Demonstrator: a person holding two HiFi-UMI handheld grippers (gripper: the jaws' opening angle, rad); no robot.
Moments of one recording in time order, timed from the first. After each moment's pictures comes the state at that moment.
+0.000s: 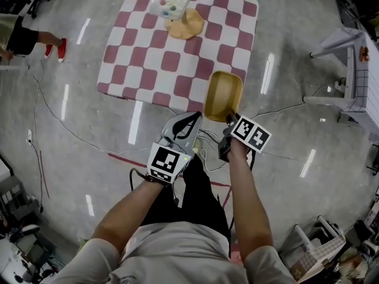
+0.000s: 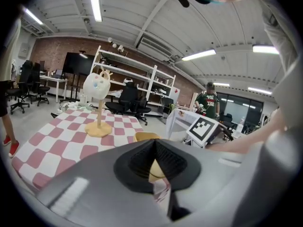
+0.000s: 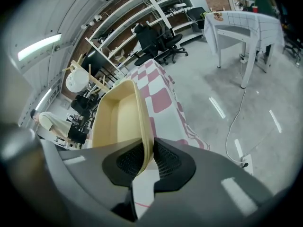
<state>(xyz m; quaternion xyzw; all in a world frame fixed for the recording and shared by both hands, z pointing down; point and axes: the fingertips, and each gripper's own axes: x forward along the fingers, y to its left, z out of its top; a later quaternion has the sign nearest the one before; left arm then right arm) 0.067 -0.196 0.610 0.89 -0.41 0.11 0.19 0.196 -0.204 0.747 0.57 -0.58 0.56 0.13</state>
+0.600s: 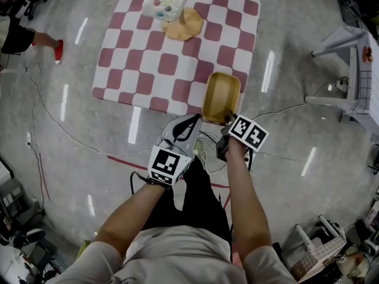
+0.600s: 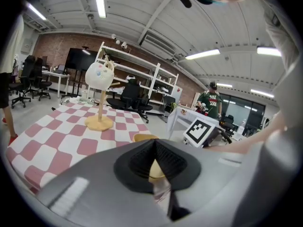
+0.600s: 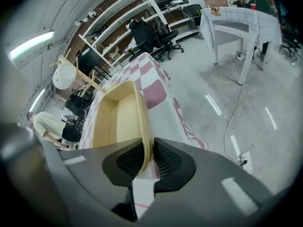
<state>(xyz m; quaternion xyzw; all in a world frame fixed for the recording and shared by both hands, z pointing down) 0.067 -0.208 0.646 0.88 -0.41 0.12 0.21 0.196 -0.217 0.787 0.58 -0.56 0.58 0.15</state>
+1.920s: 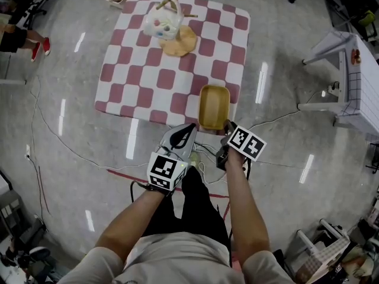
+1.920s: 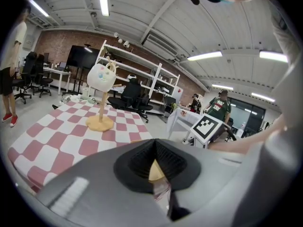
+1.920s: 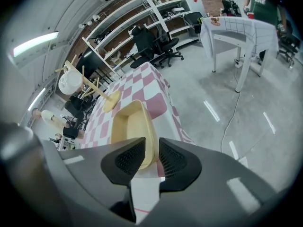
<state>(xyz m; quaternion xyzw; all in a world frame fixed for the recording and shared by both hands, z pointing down) 0.059 -0.211 0.637 0.87 -0.41 0.12 0.23 0.208 -0.219 0.755 0.61 -0.56 0.55 0.14</state>
